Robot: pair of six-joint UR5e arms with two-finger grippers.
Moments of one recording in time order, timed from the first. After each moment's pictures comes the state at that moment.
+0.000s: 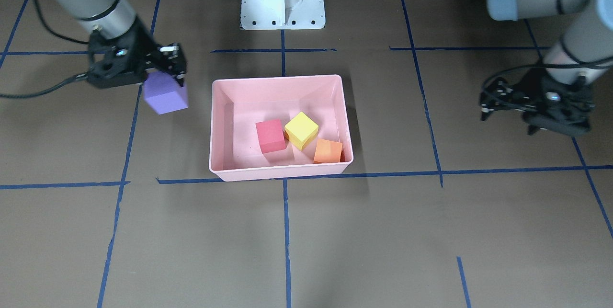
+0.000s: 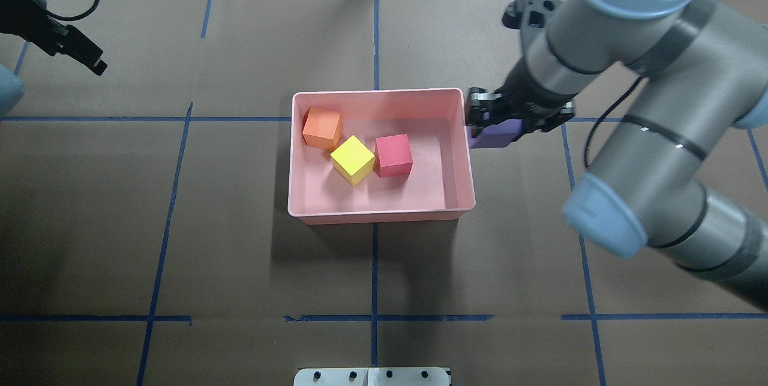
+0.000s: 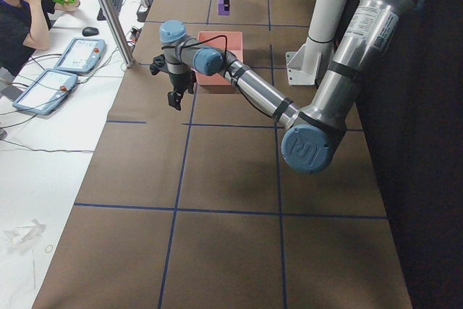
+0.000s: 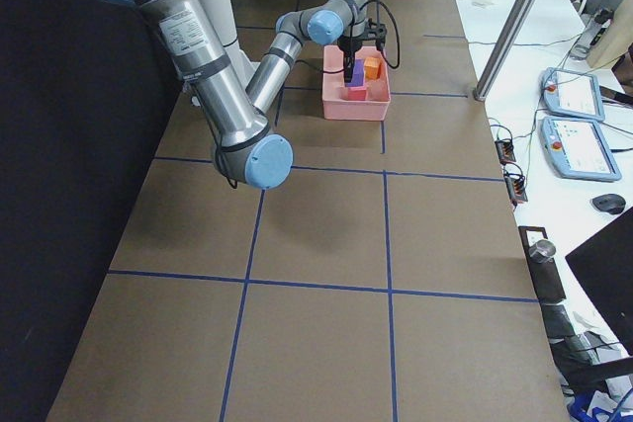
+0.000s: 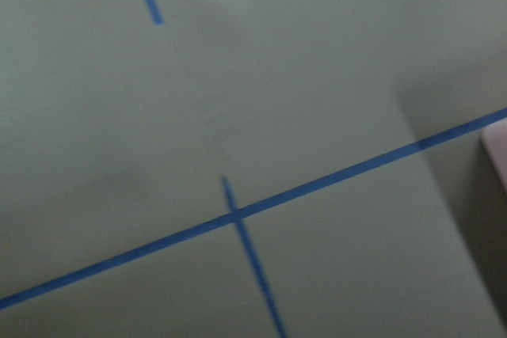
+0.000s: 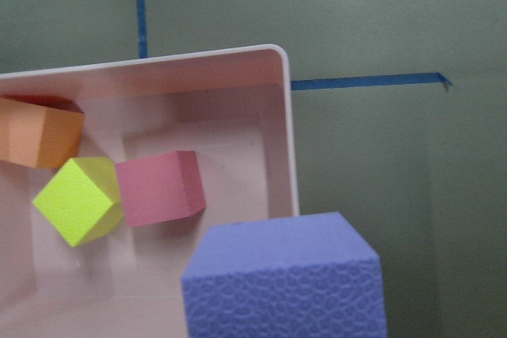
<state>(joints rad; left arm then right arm) -1.17 -1.95 -1.78 -1.43 -2.30 -0.18 0.73 -0.97 2.00 -1.82 2.08 1.15</state>
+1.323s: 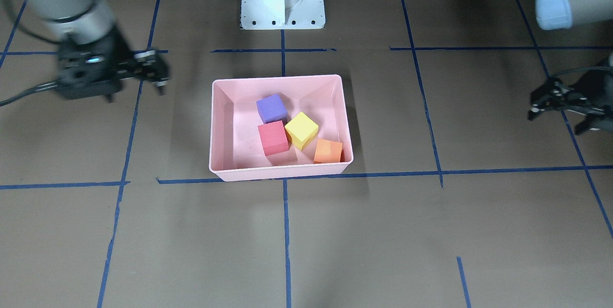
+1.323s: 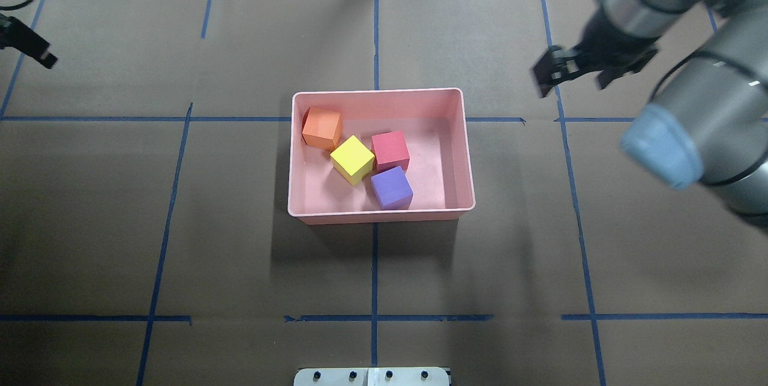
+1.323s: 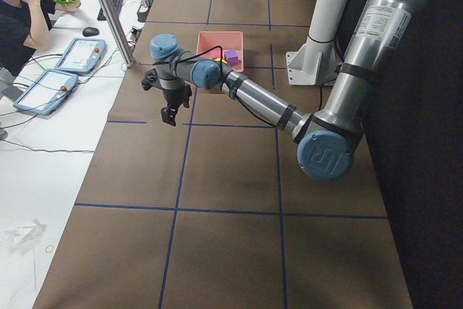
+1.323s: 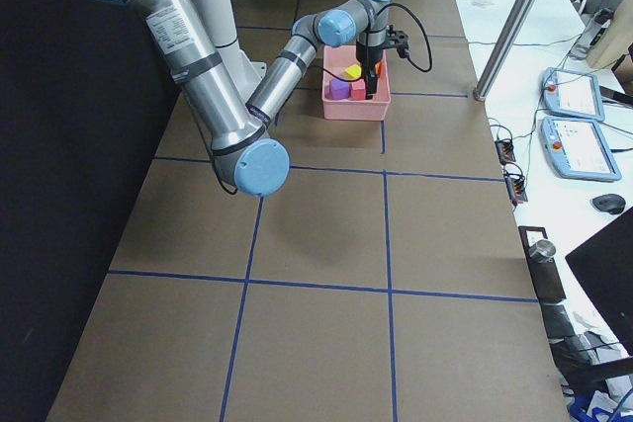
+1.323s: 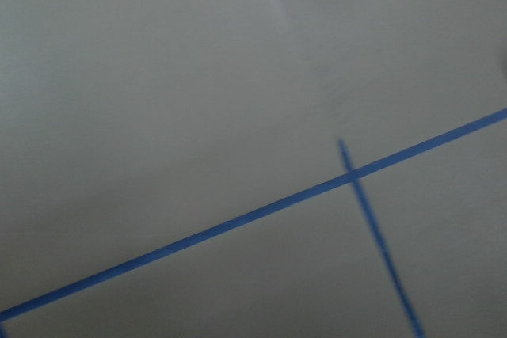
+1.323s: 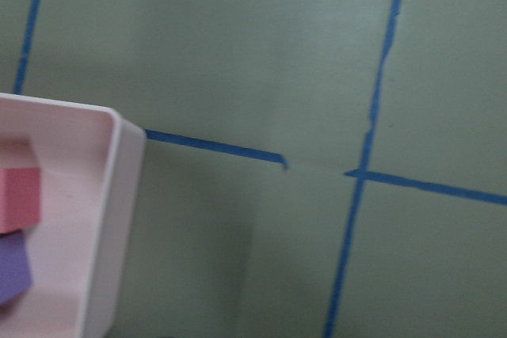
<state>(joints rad) -1.30 -1.88 -1.72 -1.43 -2.31 -0.01 1.03 -1.12 1.98 -1.92 2.18 0.53</state>
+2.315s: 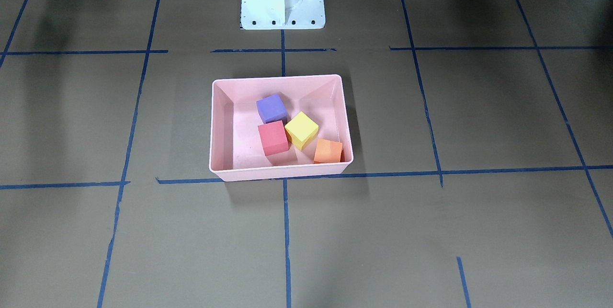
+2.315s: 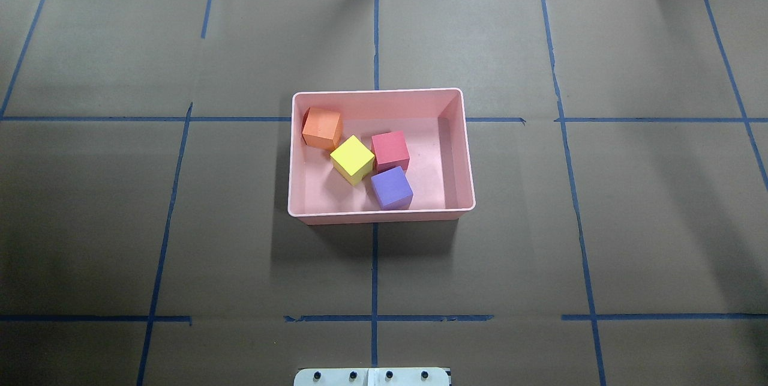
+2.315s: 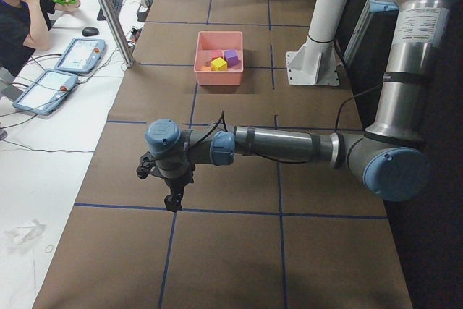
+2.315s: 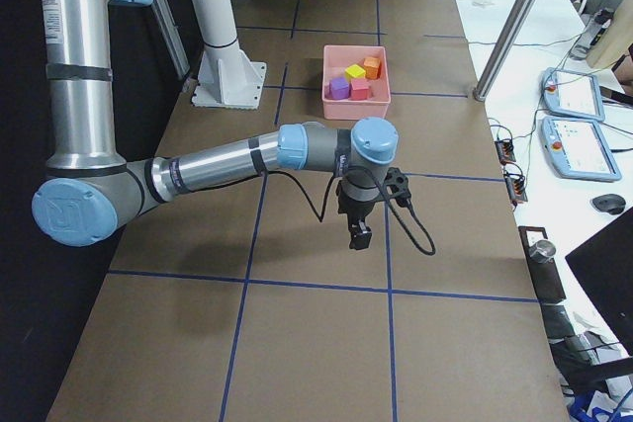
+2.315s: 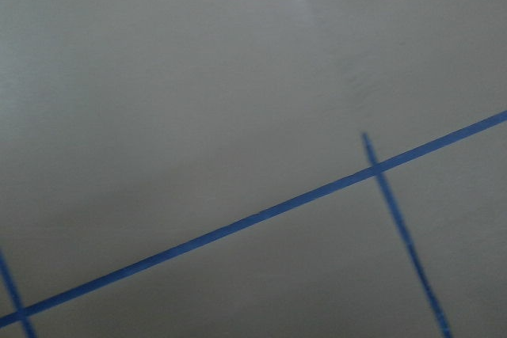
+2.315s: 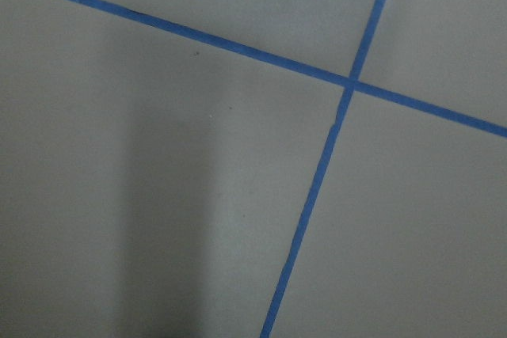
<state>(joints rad) -1.55 -1.64 -1.55 -1.53 -2.31 0.21 1.54 -1.61 1.86 -1.91 2.31 -0.31</state>
